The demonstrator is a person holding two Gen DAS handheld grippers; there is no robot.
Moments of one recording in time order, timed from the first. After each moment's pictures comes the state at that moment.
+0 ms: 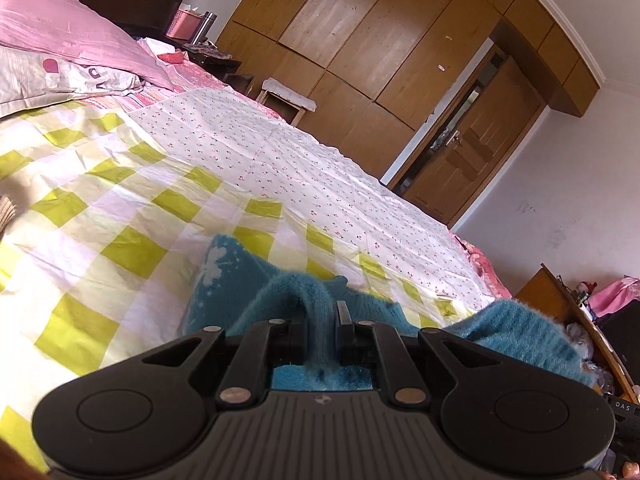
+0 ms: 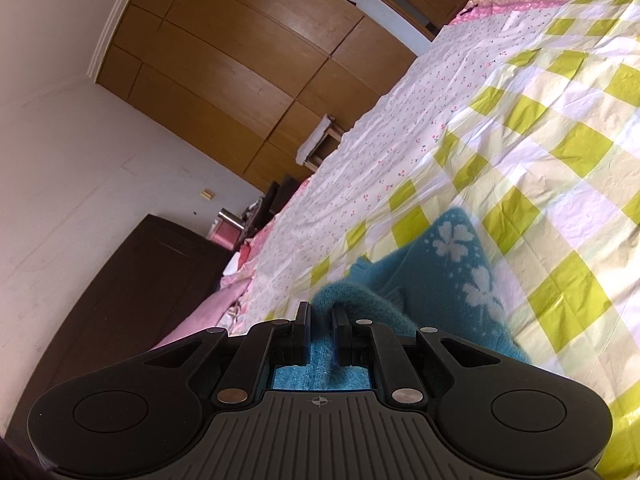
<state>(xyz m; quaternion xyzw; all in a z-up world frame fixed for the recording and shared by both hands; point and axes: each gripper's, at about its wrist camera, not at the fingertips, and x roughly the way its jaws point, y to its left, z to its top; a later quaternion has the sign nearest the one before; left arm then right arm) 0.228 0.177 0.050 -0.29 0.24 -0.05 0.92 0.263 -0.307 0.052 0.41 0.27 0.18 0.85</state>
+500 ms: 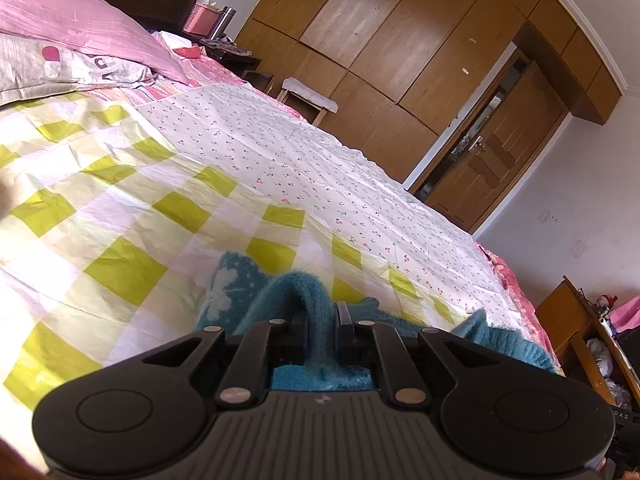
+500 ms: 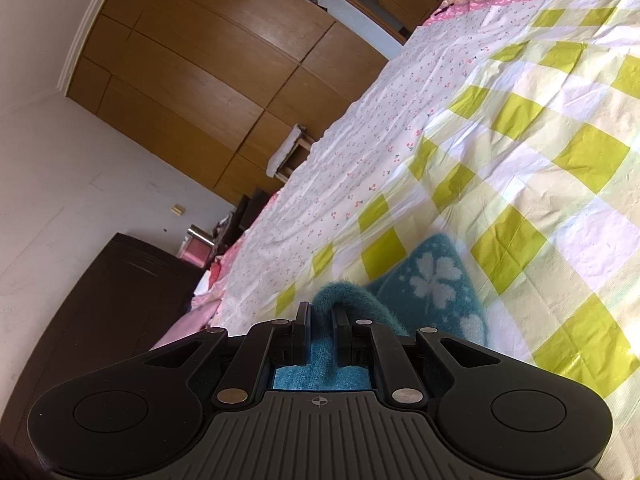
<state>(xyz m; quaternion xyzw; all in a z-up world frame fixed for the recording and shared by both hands) 0.283 0.185 0.024 -0.30 0.25 -0.02 0.92 0.328 -0.305 0.019 0.42 0.28 0.13 0.85</state>
